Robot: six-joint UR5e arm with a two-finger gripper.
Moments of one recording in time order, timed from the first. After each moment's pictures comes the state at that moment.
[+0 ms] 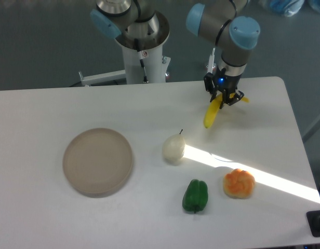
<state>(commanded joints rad) 2.71 -1.74 -2.10 -0.87 1.47 1.57</state>
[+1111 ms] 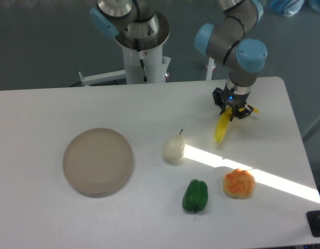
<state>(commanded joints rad) 2.60 -1.92 -1.96 -0.82 1.64 1.50</state>
